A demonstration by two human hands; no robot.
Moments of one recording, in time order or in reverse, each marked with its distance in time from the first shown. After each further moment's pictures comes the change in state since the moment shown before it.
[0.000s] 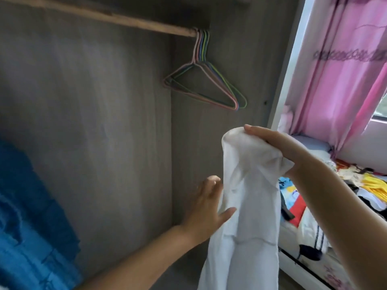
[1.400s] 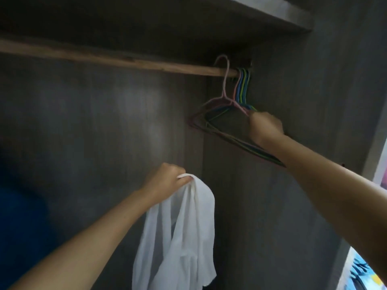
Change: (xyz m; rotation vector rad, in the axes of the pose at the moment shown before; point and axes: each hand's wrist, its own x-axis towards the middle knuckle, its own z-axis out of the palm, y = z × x) left_hand 0.181 -0.196 -0.139 0.385 0.164 -0.179; right_hand 0.297 -0.126 0.005 -1.565 0.677 -0.715
